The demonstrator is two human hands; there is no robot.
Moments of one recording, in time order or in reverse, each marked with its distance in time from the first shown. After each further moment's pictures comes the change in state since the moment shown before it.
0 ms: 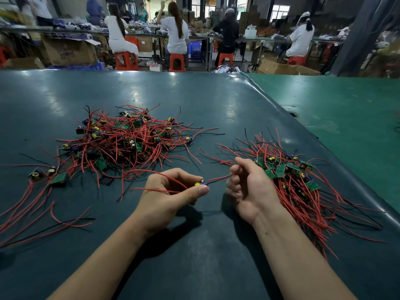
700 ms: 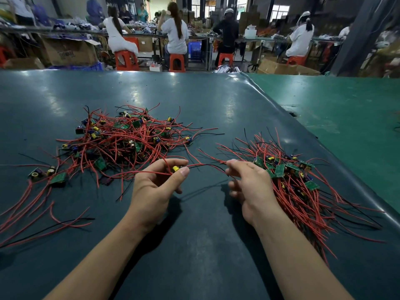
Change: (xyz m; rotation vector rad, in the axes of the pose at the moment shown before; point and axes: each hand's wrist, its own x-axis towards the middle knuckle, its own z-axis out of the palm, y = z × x) left_hand 0.007 -0.002 -0.006 0.032 0.231 0.131; right_hand 0.004 0.004 -0.005 -0.326 0.152 -0.218
